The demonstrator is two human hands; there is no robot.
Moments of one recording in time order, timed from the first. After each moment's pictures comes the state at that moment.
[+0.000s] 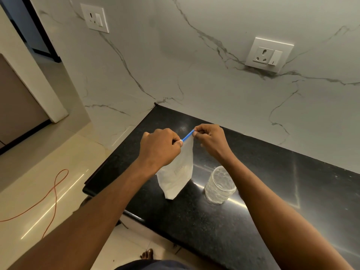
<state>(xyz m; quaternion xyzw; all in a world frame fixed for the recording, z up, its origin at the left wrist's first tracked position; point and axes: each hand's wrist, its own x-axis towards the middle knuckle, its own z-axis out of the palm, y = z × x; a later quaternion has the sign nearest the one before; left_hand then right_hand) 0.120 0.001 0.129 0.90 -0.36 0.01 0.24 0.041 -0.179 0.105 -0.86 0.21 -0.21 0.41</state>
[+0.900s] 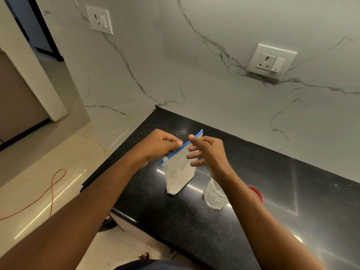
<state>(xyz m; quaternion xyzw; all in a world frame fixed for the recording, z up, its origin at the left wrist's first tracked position) 0.147 0.008 0.133 0.79 -0.31 -0.28 0.45 0.023 -0.145 0.110 -0.69 0.30 -0.17 0.64</state>
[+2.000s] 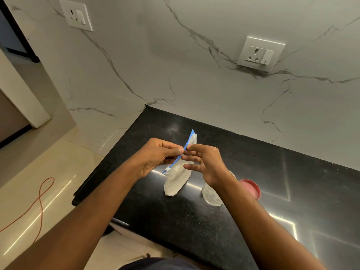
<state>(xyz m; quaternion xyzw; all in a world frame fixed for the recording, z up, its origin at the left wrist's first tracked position) 0.149 -0.002 0.104 0.68 -0.23 -0.42 0.55 0.019 -0.136 0.094 -0.53 0.38 -0.14 0.75</state>
